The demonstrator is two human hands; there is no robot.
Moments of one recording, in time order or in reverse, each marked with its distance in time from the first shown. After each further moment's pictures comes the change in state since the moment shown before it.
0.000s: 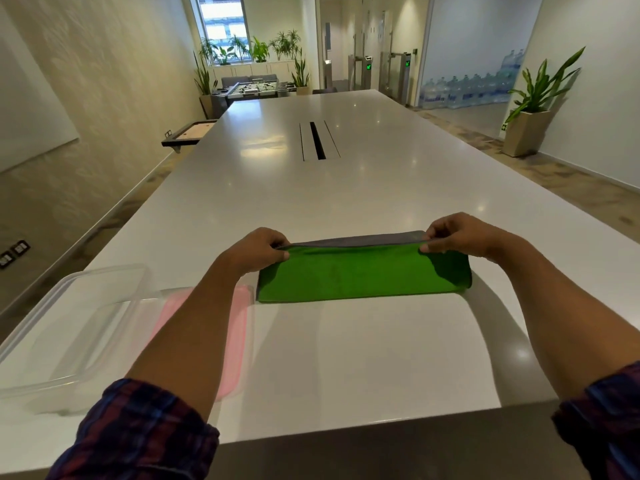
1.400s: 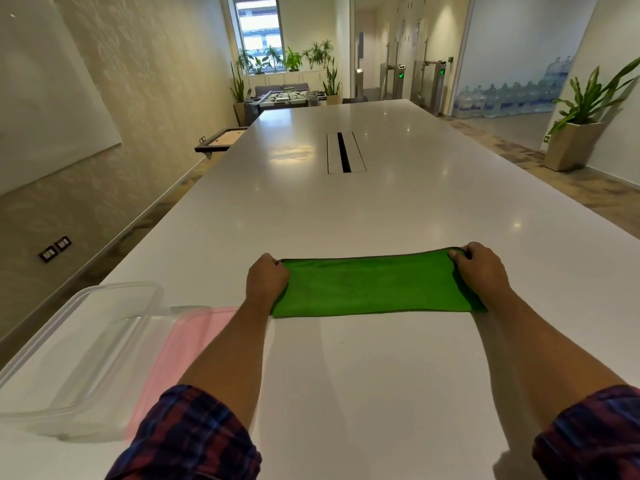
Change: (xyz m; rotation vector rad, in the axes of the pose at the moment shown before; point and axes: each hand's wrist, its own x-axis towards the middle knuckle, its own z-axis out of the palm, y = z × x) left_hand 0.047 -0.045 0.044 -0.085 0.529 -0.390; right_hand 0.092 0.061 0.045 -0.069 0.583 0.180
